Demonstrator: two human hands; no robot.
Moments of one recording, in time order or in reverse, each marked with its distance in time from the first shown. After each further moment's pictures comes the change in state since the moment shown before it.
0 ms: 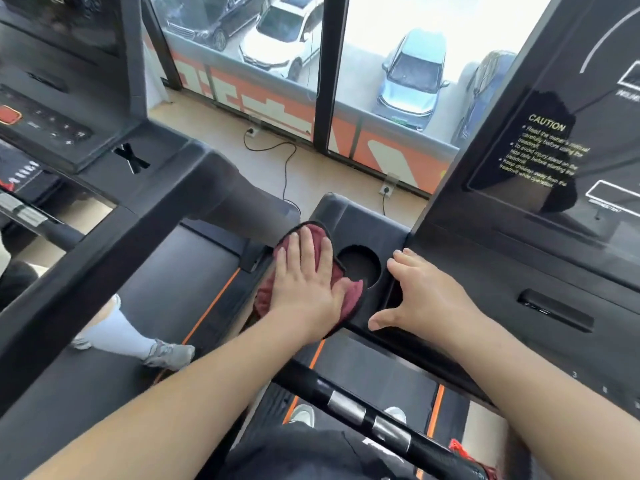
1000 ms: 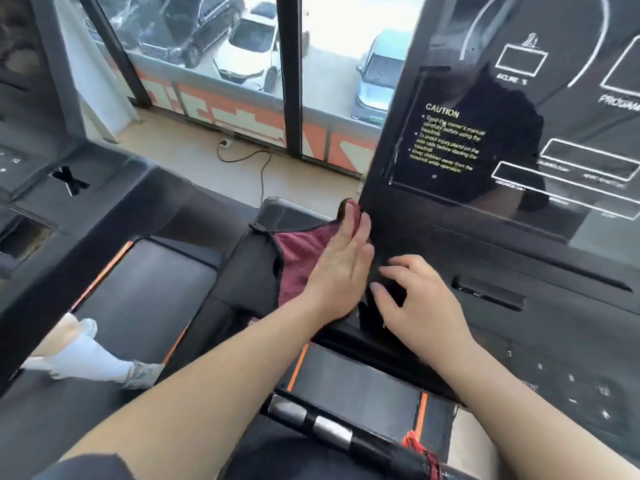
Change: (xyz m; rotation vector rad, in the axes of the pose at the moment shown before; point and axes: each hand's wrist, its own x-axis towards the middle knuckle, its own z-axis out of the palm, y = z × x) left_hand 0.039 0.126 -0.008 -0.756 0.205 0.406; right_hand -0.041 0.088 0.030 0.334 0.512 0.037
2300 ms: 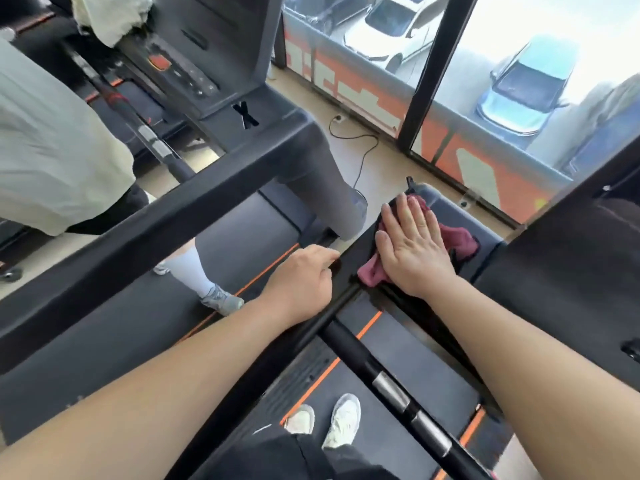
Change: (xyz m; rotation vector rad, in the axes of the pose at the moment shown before) left_hand -0.171 -0.097 -0.151 0.193 0.168 -0.485; right_hand 0.084 -0.130 0.147 -0.362 -0.385 -0.381
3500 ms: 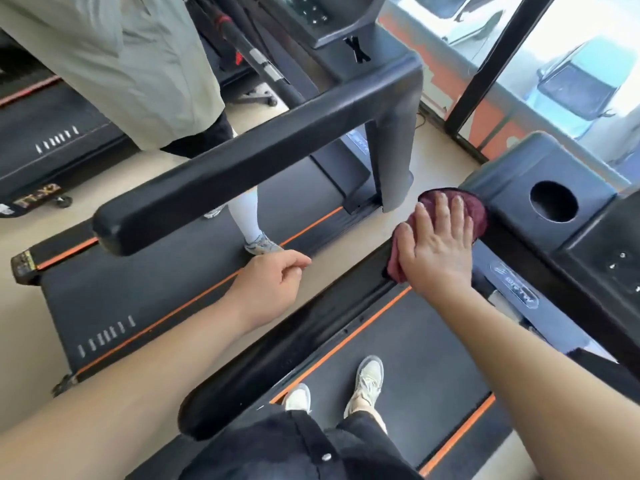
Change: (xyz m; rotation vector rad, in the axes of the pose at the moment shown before) left_hand -0.233 -0.155 -0.079 -0.255 0.052 -0.315; right_hand -0.115 -0.187 0.065 0.035 0.101 0.143
